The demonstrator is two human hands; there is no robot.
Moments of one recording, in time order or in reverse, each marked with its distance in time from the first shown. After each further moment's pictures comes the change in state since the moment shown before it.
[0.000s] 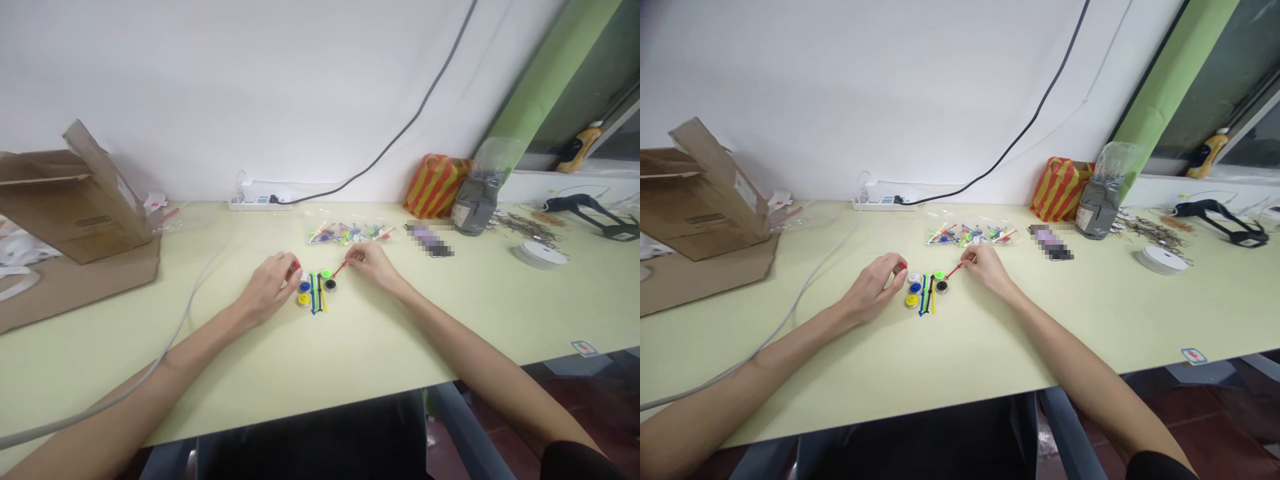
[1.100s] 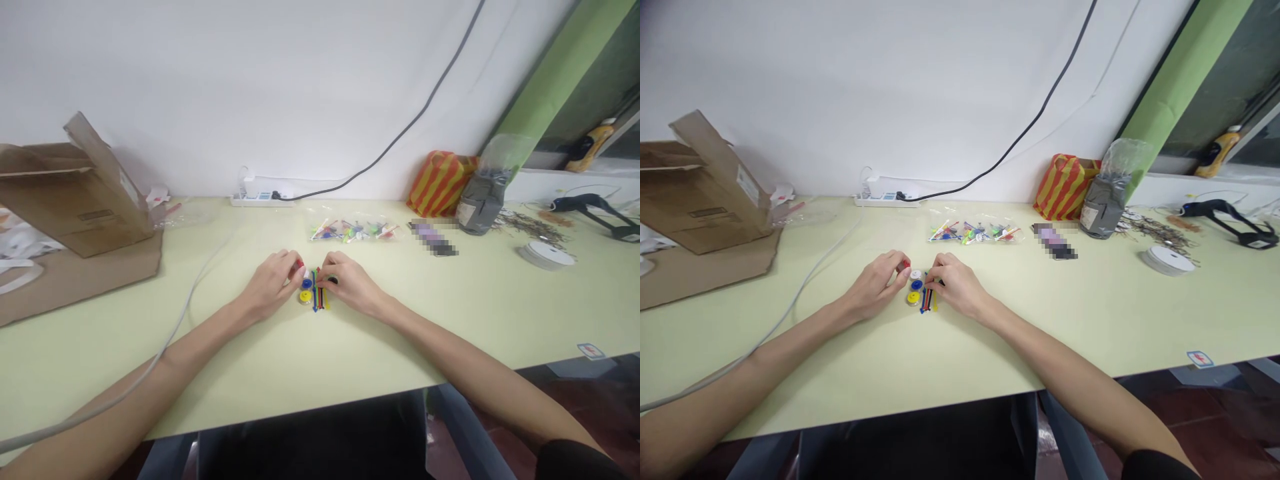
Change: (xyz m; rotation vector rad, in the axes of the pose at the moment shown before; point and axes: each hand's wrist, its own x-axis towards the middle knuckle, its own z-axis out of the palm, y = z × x) left_hand 0.000 -0.001 0.003 -0.002 -0.023 -0.003; right_hand -0.027 -0.056 0.041 -0.207 -0.134 -0.343
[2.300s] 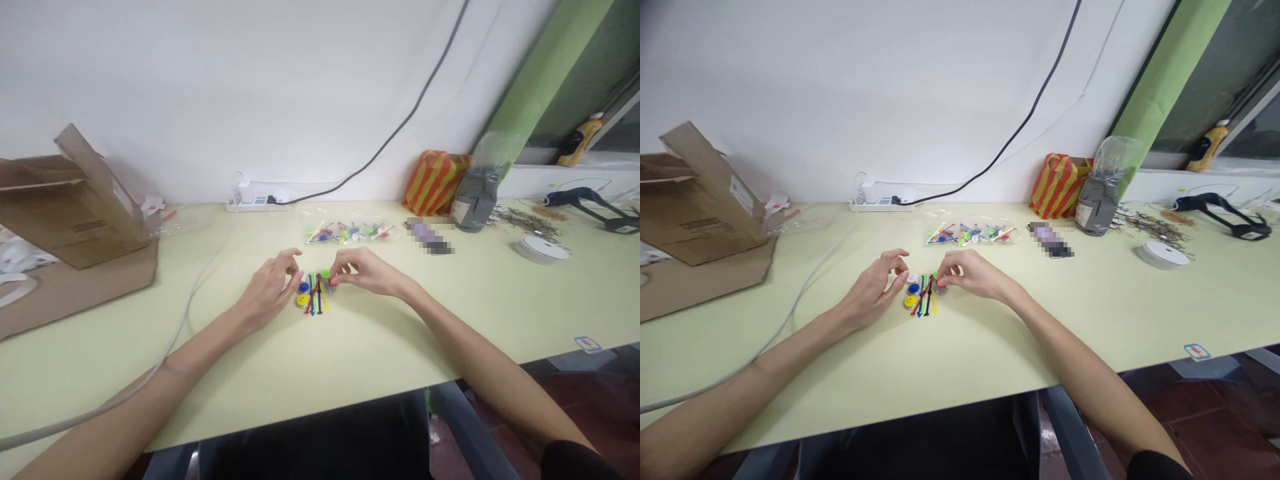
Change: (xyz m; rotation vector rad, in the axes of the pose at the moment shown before) left_hand -0.002 0.005 0.000 -0.034 0.037 0.015; right_hand 0.001 0.014 -0.050 0.295 -0.155 -0.011
